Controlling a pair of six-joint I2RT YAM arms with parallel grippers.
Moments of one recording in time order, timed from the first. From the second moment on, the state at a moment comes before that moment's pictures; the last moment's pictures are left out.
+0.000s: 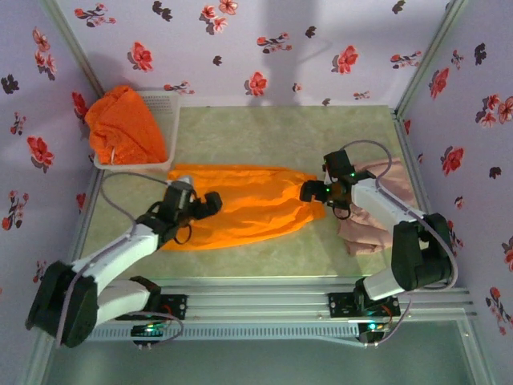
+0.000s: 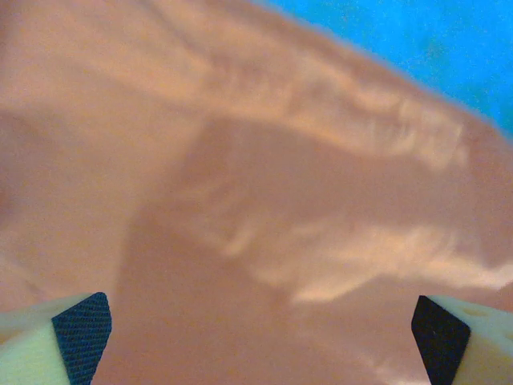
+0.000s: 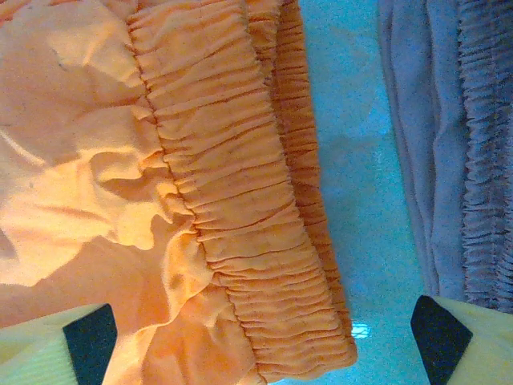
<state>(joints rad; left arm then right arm) -0.48 1.09 0.58 -0.21 -0.07 -0.70 0.30 1.47 0.93 -0.61 -0.13 0.43</state>
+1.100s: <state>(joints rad) -0.17 1.67 0.93 -0.34 0.00 -0.49 0.57 1.59 1.03 -0.57 -0.13 0.43</state>
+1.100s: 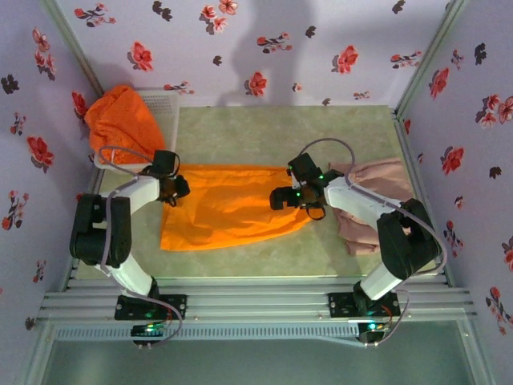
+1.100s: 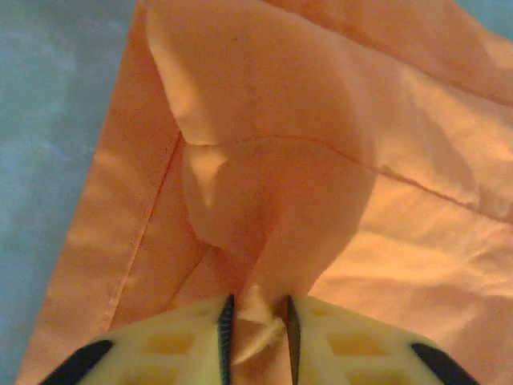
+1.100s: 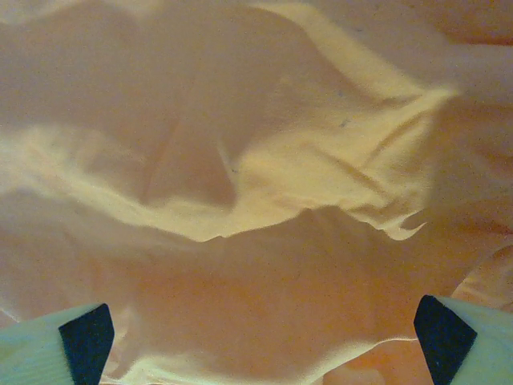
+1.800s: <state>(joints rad) -0.31 1.47 1.16 -0.67 -0.34 -0.32 0.57 1.62 1.02 -0.57 -0.07 0.43</state>
